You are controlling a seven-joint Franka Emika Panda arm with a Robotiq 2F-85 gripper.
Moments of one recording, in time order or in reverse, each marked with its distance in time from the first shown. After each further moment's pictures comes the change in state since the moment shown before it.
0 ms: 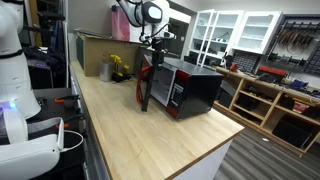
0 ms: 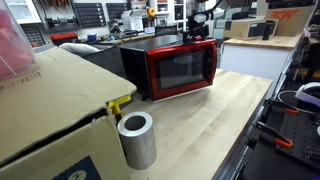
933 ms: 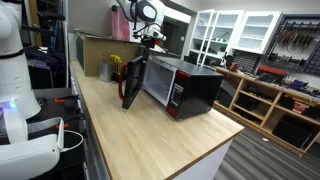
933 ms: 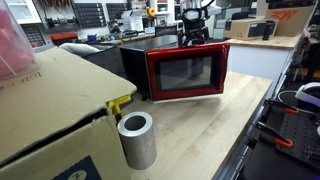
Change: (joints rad) arm 0.077 -0.021 0.020 0.001 0.154 -0.187 0.163
